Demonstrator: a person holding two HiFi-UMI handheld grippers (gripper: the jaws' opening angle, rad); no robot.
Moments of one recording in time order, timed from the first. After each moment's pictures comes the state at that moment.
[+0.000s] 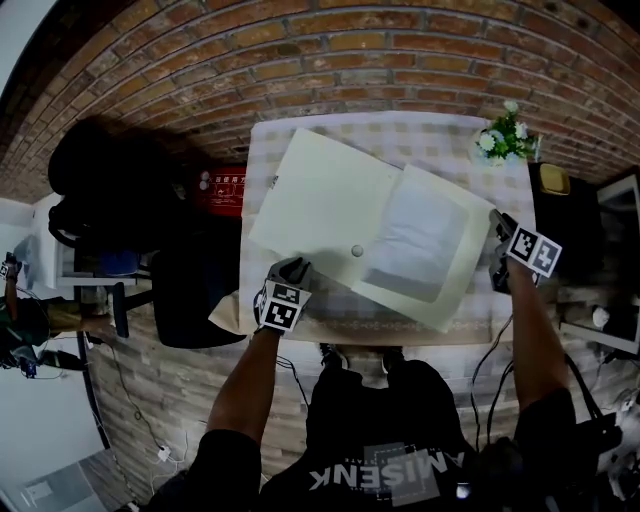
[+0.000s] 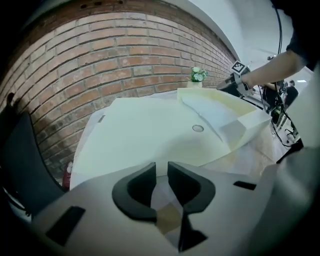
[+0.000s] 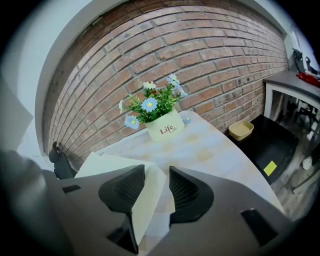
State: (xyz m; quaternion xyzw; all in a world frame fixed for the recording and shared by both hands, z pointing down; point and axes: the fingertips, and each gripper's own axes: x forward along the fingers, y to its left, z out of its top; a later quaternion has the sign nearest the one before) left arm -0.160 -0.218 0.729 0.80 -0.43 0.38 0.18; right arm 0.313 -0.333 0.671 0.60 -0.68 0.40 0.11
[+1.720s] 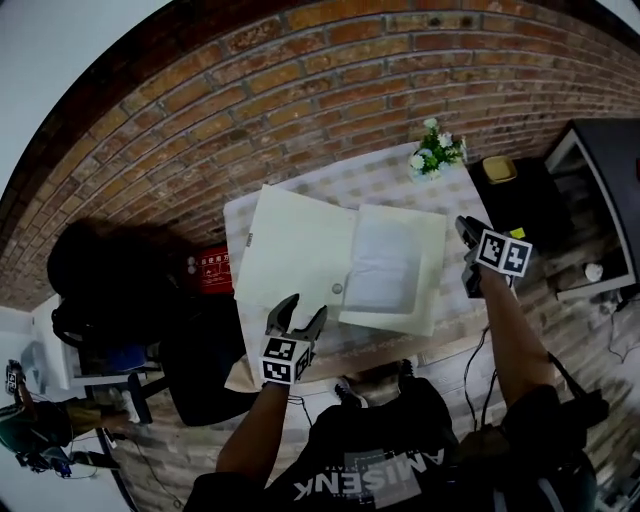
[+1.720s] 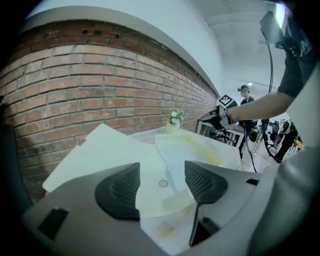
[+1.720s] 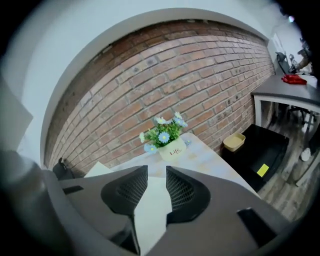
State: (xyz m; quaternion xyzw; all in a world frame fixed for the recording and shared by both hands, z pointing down) left arm -0.093 -0.211 0.597 0.89 -0.37 0.24 0.13; right arm 0.307 -0.289 0.580 0.64 -0.68 0.36 0.02
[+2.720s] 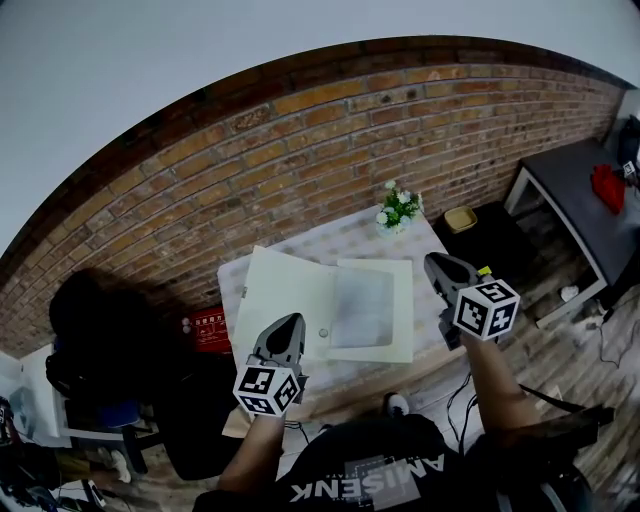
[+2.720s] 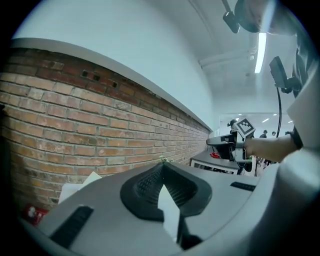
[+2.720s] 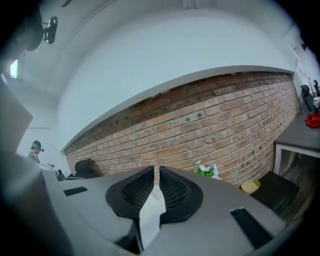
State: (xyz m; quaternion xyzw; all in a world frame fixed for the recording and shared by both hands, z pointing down) left arm -0.062 -0.204 0.405 0.92 -0.37 0.04 0.08; right arm 0.219 -0.196 0.359 0.60 -0.78 0.16 -0.01
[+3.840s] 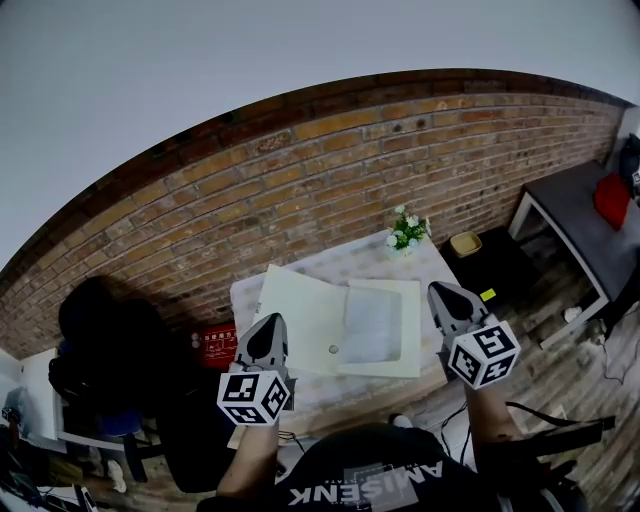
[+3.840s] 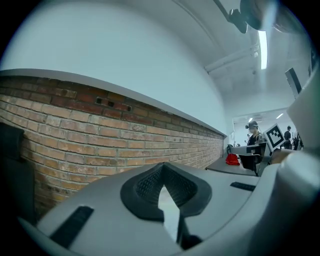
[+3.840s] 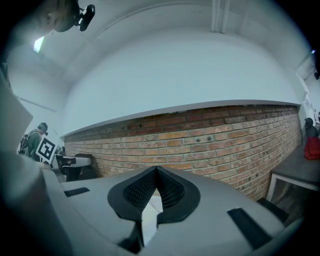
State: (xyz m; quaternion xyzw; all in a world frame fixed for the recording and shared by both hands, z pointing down) left arm -0.121 -0.210 0.321 0.89 -0.45 0.00 0.04; right arm 0.163 -0.147 0.301 0.62 -0.78 0.04 0.01
